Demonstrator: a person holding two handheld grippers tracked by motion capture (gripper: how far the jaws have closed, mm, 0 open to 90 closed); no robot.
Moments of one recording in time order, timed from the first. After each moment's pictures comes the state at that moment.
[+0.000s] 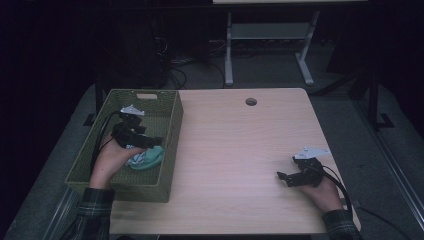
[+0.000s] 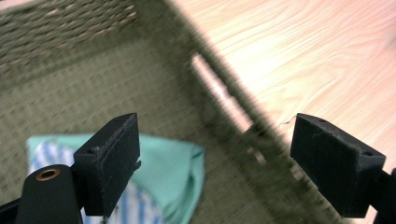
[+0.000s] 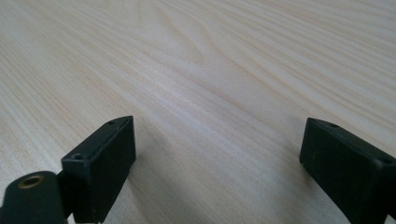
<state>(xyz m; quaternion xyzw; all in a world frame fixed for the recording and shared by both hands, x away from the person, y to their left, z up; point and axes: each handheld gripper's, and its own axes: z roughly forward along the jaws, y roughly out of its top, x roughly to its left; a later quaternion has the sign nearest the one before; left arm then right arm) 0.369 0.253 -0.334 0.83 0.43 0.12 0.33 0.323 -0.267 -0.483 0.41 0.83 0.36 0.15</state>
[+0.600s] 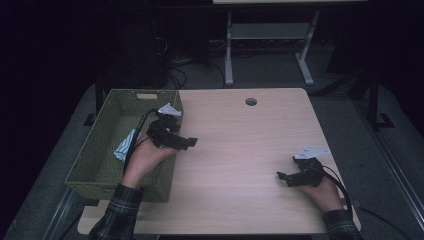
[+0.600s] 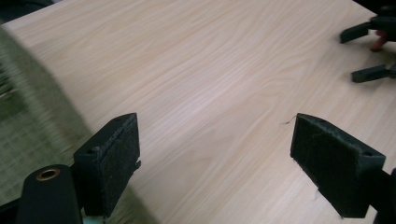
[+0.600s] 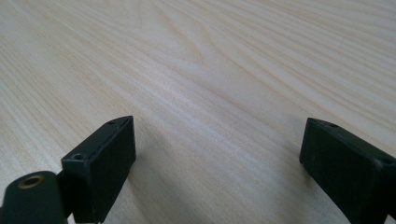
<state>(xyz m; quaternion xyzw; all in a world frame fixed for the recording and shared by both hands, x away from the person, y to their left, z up) 0.366 0.161 -0.333 0.85 0.36 0.11 0.36 0.323 -0.267 -0.483 0.40 0.83 0.36 0.15</state>
